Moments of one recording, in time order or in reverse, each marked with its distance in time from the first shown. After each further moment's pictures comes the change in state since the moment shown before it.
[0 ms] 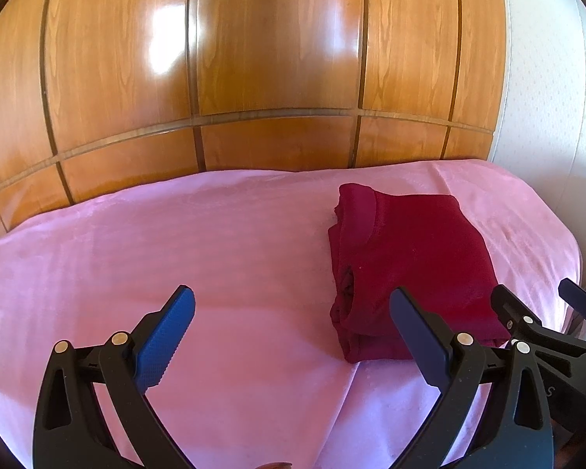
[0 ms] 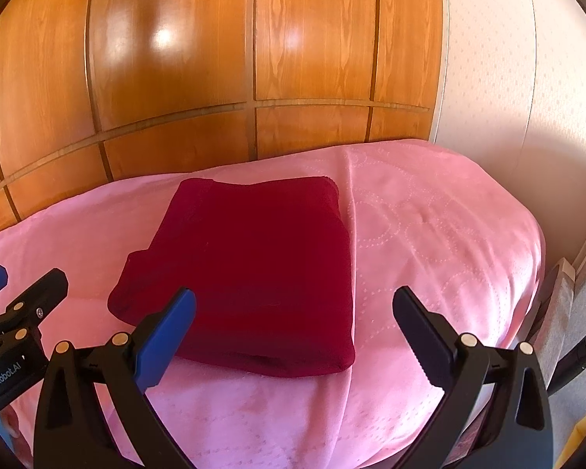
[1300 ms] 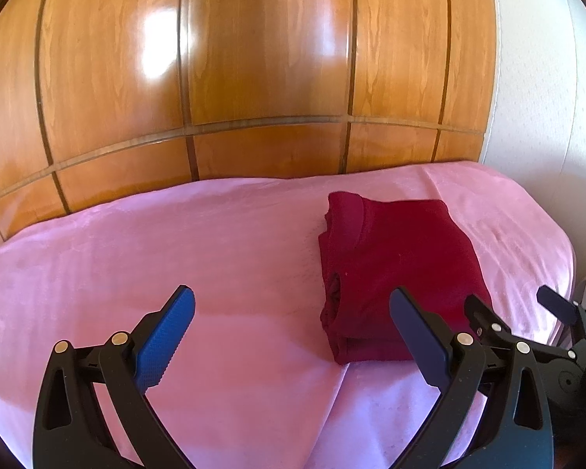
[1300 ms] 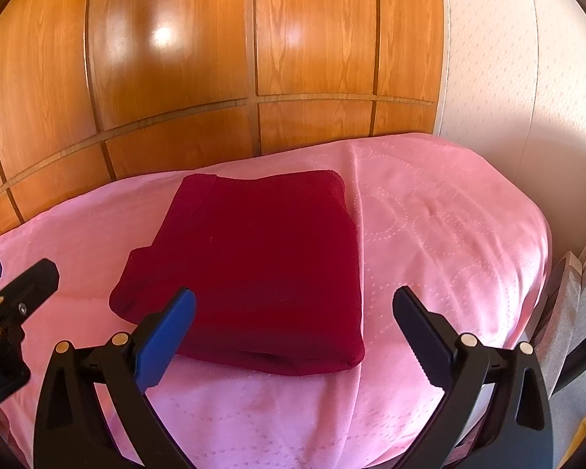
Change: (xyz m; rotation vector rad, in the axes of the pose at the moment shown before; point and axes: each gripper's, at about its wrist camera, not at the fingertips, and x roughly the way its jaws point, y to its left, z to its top) left arm -0.012 -0.016 0.004 0.002 -0.026 0.005; right arm 0.006 0.002 -0.003 0.012 0.015 0.020
